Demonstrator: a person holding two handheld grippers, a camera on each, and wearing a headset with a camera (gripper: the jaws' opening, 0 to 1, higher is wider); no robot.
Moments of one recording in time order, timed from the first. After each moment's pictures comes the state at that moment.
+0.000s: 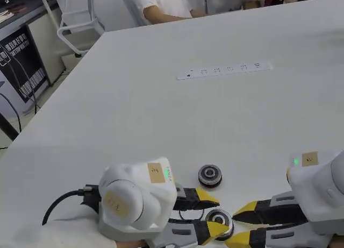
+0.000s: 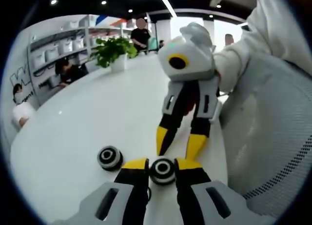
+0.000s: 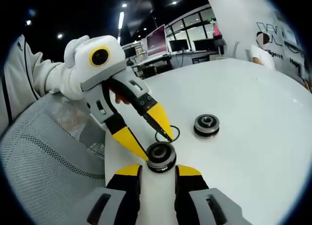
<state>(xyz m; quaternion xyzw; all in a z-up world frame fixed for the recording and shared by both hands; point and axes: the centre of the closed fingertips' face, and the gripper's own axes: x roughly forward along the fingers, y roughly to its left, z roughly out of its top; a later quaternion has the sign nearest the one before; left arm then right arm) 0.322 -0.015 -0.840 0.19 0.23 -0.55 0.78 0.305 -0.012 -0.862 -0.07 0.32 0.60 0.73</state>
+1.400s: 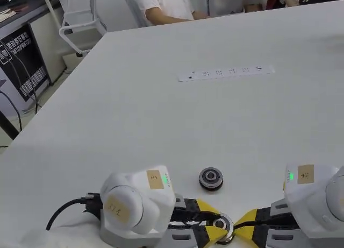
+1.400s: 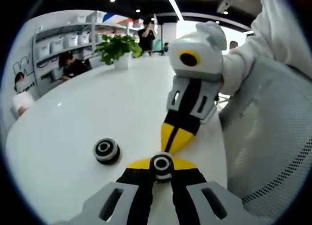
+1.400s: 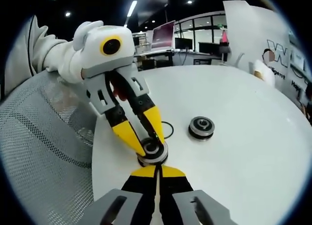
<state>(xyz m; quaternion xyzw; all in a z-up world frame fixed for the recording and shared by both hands) 0.321 -0.014 -0.848 0.15 0.24 -0.54 0.79 0.315 -0.018 -0.870 -0.16 0.29 0.58 0.74</state>
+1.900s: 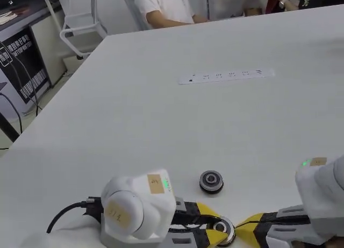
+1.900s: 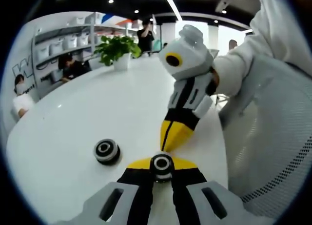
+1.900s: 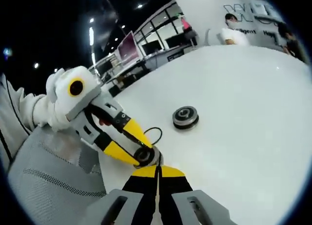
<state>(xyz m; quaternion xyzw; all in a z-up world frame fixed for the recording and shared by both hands) 0.321 -0.013 -0.848 0.16 0.24 -0.54 0.79 0.324 -0.022 -0.859 0.07 0.38 0.52 0.77</state>
